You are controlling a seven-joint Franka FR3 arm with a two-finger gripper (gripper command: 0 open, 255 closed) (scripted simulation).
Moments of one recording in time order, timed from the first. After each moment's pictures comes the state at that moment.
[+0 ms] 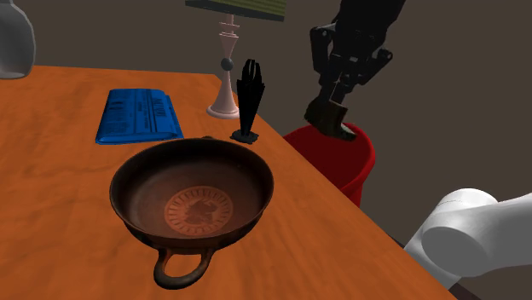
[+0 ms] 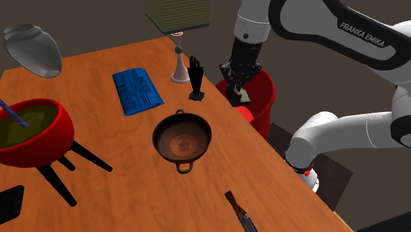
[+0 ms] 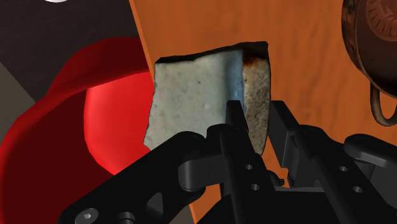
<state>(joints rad) -0.06 -0.74 0.42 -1.95 0.37 1.37 0.82</state>
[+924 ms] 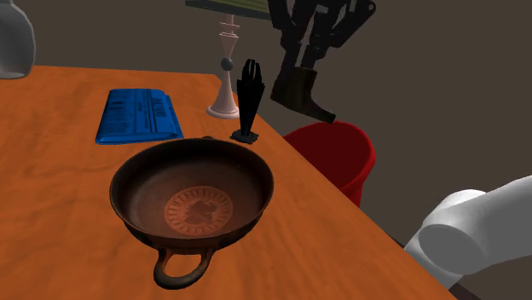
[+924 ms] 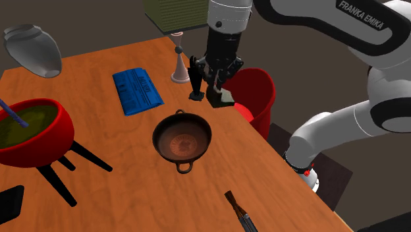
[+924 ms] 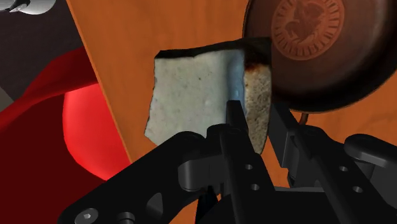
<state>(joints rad) -0.11 -0.51 0.62 -1.62 0.36 1.32 1.03</state>
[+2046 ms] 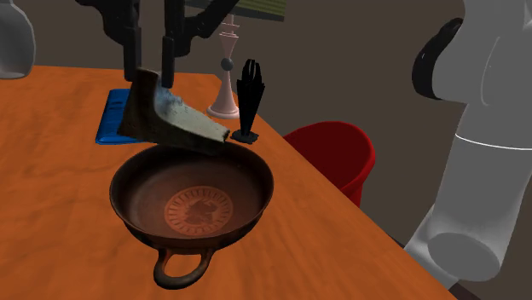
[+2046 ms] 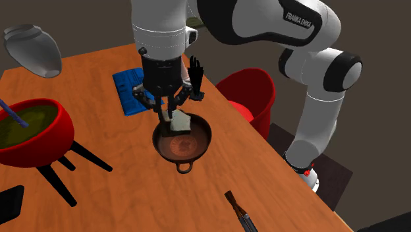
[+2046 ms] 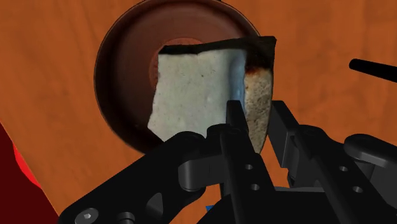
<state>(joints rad) 0.07 0.25 1.25 -1.11 -0.28 1.32 1.66</state>
